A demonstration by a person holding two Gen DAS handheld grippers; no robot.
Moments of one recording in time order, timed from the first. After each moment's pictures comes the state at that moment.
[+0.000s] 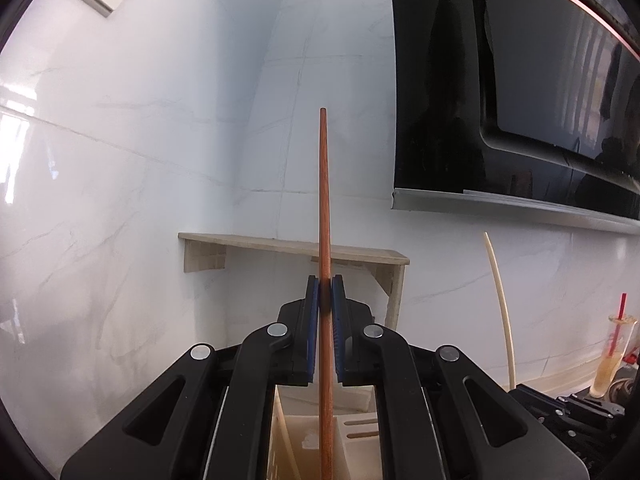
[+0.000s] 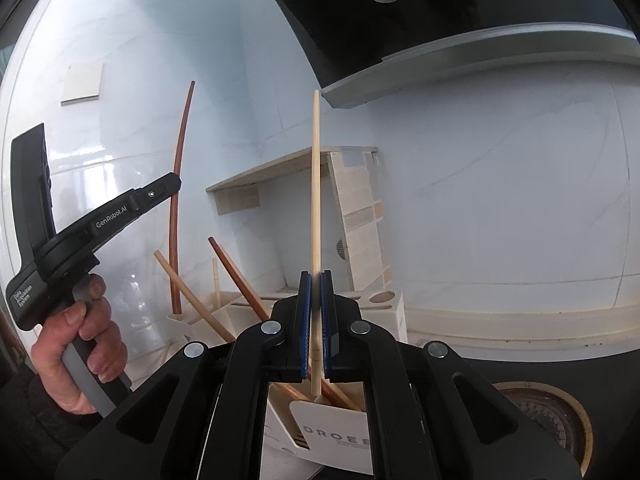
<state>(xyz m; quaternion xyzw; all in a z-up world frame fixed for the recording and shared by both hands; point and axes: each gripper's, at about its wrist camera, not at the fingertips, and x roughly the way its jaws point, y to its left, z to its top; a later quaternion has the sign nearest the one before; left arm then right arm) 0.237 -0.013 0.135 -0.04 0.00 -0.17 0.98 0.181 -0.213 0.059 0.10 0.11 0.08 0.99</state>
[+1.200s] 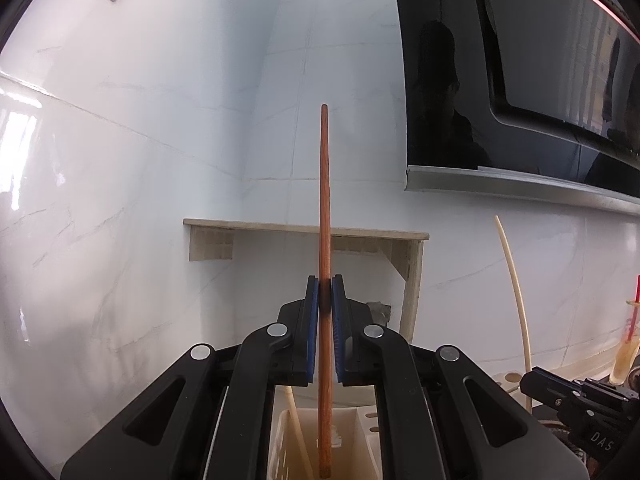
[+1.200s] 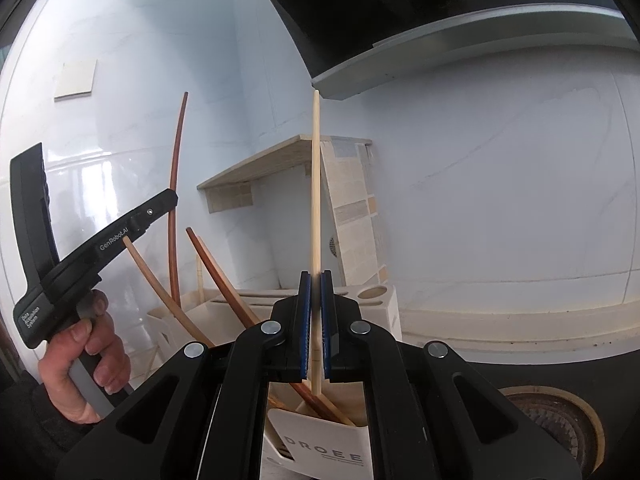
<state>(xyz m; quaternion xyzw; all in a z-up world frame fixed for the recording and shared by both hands) 0.255 -0.011 0.109 -0.03 -0.01 -0.16 0.99 0.195 -0.217 0.043 0.10 0.10 0.08 0.99</state>
